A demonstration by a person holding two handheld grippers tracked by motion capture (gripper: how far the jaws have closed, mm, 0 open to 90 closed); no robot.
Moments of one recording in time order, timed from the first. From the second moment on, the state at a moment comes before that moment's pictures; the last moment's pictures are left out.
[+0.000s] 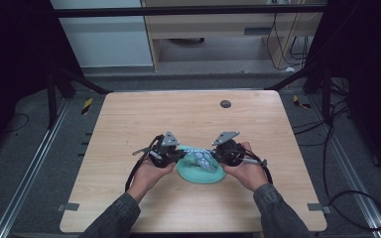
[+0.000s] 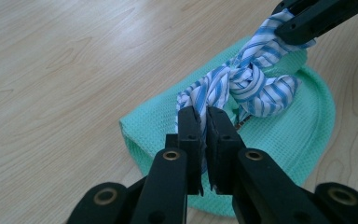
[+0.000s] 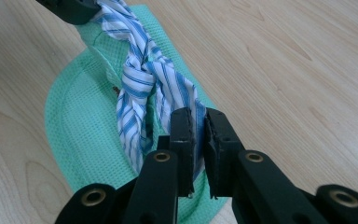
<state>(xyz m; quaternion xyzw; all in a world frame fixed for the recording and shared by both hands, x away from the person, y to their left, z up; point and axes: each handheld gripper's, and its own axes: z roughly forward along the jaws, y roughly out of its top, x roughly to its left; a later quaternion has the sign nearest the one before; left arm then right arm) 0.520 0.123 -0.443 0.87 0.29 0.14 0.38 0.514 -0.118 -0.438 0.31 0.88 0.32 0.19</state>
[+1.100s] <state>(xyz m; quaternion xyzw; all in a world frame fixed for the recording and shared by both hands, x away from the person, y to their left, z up) 0.498 0.135 -0.463 0.87 0.29 0.12 0.38 0.479 -0.115 -0.450 0.29 0.89 0.32 0.16</state>
